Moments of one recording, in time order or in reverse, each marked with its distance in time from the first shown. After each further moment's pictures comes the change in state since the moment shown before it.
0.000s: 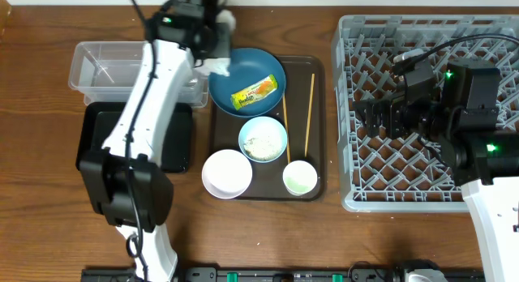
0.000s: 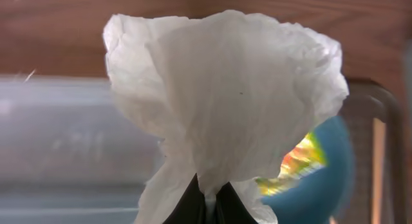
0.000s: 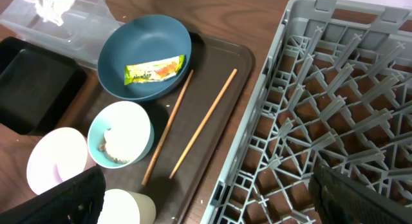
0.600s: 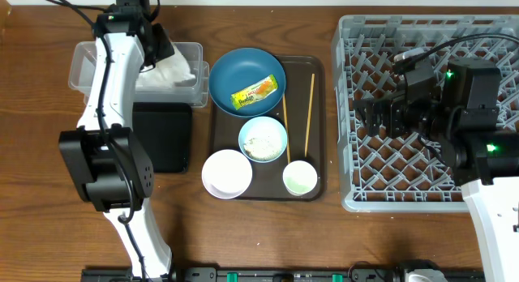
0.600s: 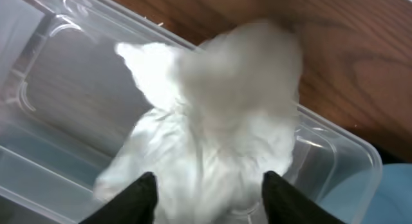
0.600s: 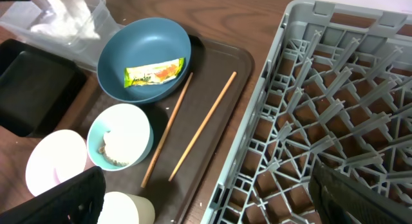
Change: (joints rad) left arm 0.229 0.114 -0.001 0.007 -0.063 -0.197; right arm 0.000 0.000 0.000 0.010 0.000 0.000
